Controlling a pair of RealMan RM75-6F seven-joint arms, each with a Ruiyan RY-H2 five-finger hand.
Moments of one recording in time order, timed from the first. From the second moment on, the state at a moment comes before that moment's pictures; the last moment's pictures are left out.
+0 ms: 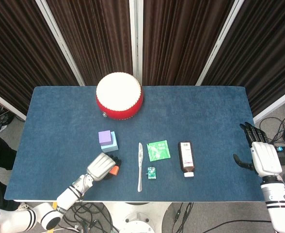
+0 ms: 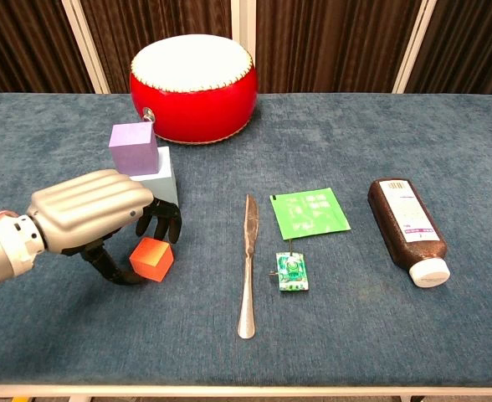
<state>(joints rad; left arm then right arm) -0.59 -1.69 0.02 -1.35 1.55 1.04 0.27 0.25 -0.94 0.15 -2.01 -1.20 1.29 -0.12</state>
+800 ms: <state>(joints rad) -0.56 -1.63 0.02 -1.40 1.54 1.09 0.27 0.25 -0.94 0.15 -2.01 -1.20 1.29 -0.12</state>
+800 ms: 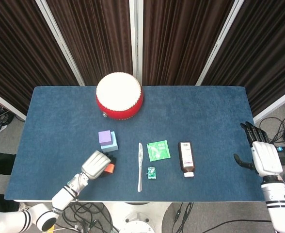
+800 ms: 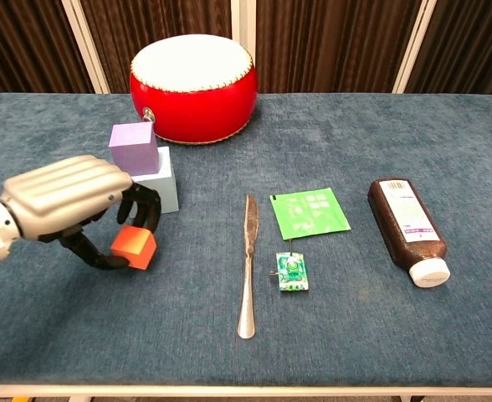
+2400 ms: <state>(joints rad) -0.75 -1.29 -0.25 -1.77 0.97 0.97 0.48 0.25 -0.95 0.15 -2.01 -1.21 1.30 -0.13</state>
